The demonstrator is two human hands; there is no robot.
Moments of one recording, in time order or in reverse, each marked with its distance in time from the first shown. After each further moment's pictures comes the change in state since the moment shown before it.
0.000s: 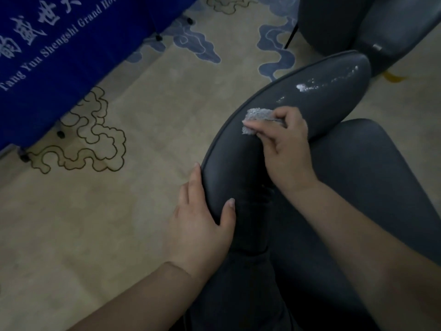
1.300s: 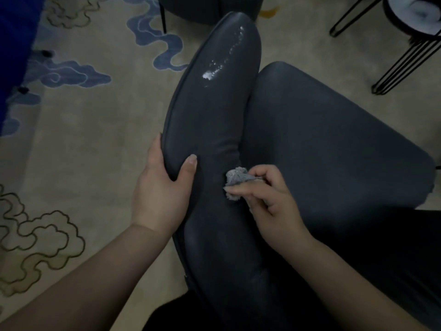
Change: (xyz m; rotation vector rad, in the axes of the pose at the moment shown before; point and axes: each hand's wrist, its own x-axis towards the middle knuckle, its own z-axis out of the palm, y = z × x) left_hand 0.140 0.009 -0.003 -0.221 -0.363 0.293; right_hand -0.115 -0.026 0.013 0.305 0.223 0.461
